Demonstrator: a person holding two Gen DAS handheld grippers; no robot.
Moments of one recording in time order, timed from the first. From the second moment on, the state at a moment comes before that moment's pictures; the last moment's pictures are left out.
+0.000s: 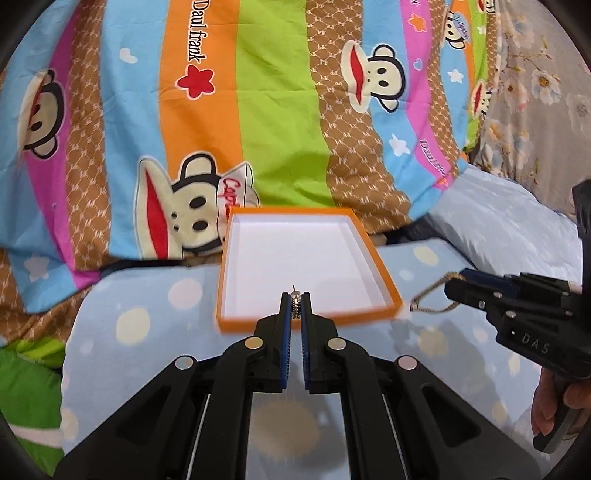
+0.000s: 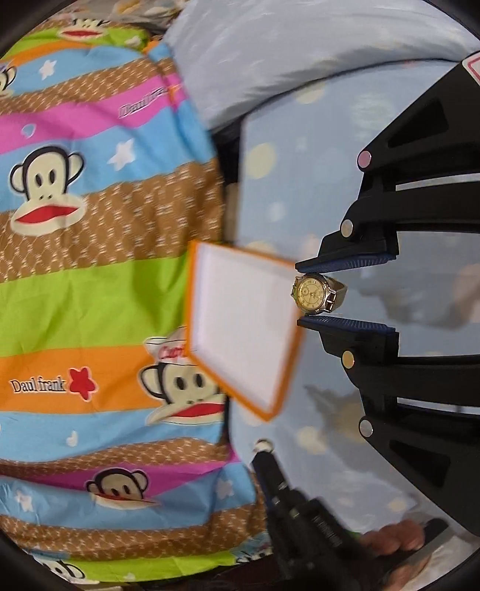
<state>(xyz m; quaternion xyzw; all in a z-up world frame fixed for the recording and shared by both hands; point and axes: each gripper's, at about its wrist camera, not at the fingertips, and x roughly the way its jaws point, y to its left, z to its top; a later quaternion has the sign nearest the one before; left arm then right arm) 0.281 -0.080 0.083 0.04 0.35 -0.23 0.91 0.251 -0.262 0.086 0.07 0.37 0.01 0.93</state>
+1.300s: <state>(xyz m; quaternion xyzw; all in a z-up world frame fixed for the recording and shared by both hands) 0.314 -0.085 -0.017 0.10 0.41 -0.20 0.88 0.269 -0.235 -0.011 0.02 0.44 0.04 0.90</state>
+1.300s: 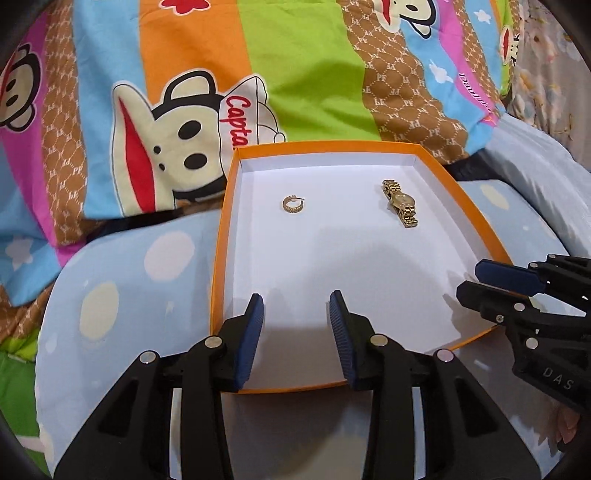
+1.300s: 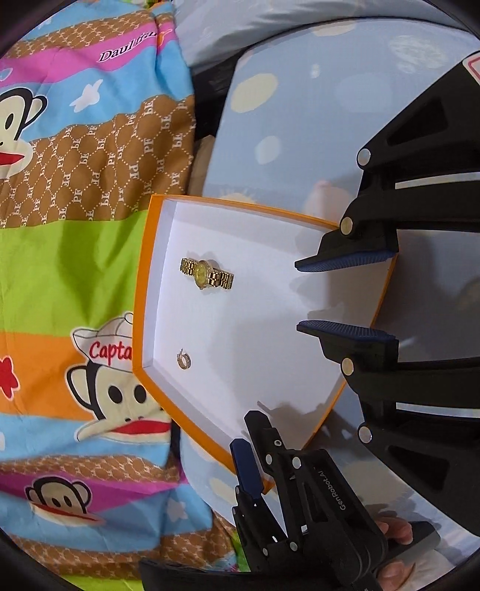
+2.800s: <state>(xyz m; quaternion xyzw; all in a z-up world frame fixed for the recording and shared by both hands) 0.073 0.018 -0.006 0.00 0.41 -0.19 0.89 0.039 -0.189 -0.019 0.01 0.42 0.08 0.90</state>
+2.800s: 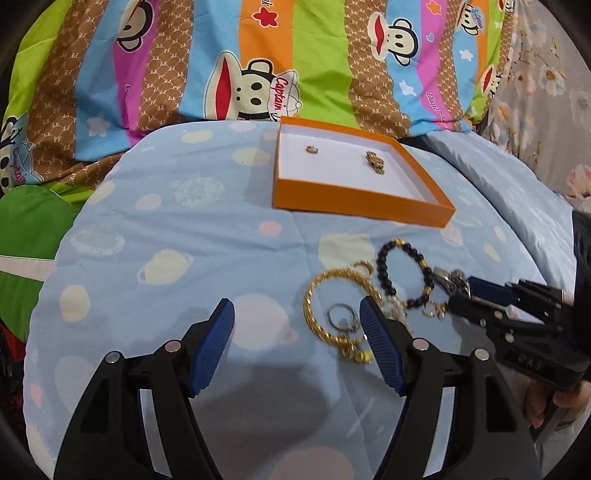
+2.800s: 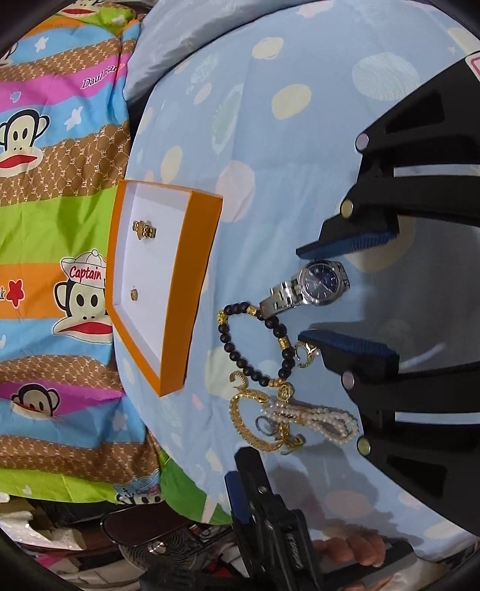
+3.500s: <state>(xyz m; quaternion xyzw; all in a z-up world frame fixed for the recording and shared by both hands) 0.035 -0.048 -0.013 0.06 0.41 -0.23 0.88 0.036 -0.212 -0.018 0.07 0.43 0.05 0.90</state>
